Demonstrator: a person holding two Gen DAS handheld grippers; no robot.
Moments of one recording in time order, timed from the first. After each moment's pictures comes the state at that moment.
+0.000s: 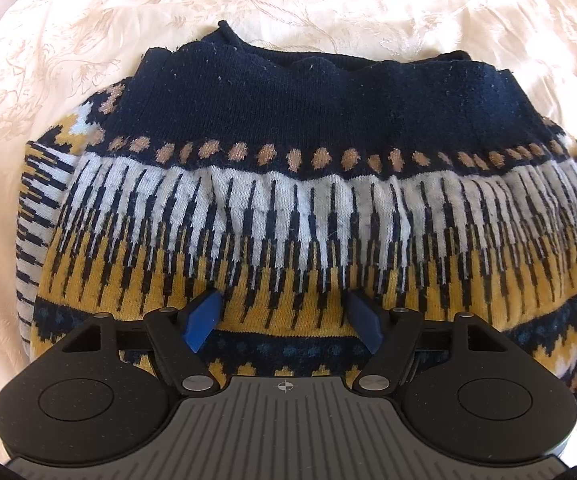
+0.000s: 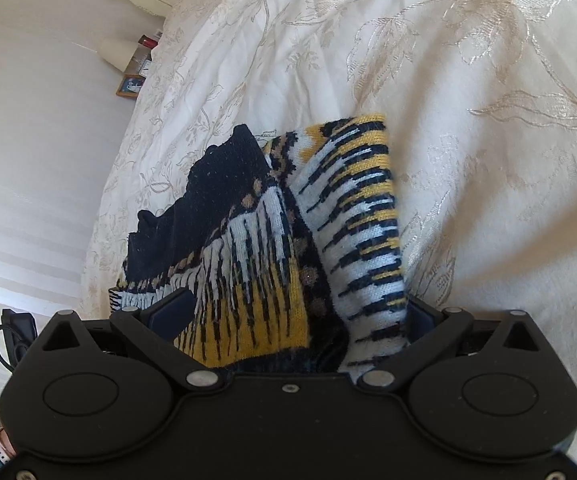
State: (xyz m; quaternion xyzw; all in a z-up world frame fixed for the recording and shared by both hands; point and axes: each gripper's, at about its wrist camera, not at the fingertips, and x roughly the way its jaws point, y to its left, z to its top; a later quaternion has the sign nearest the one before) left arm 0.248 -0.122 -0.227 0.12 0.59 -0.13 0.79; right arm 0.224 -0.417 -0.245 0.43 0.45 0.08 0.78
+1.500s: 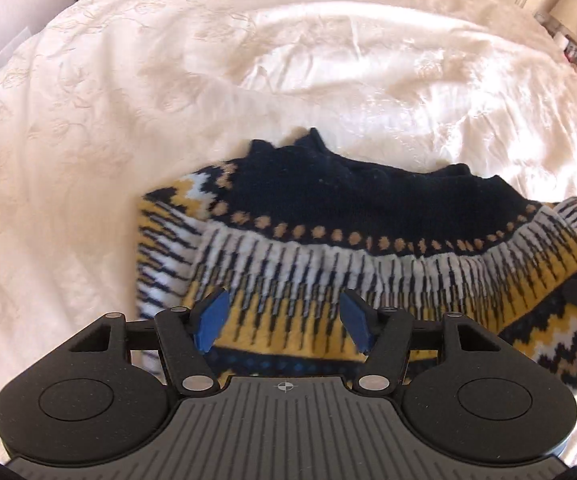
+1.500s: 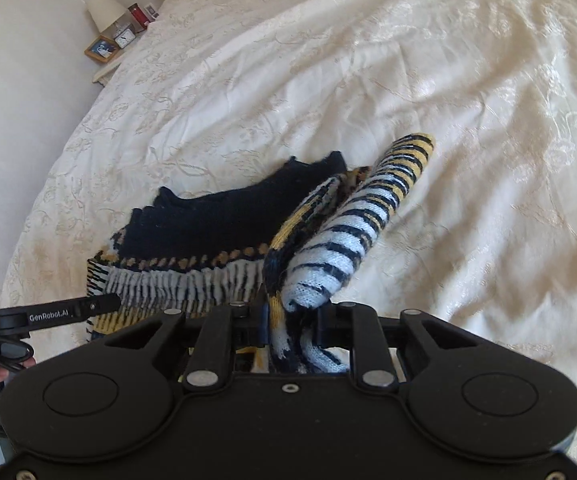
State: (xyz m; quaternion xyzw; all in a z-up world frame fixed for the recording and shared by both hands) left arm 0.283 -0.011 -0.139 0.05 0.55 -0.16 0.82; right arm 0.234 -0.300 -0.115 0.24 0.48 -0.02 0.84
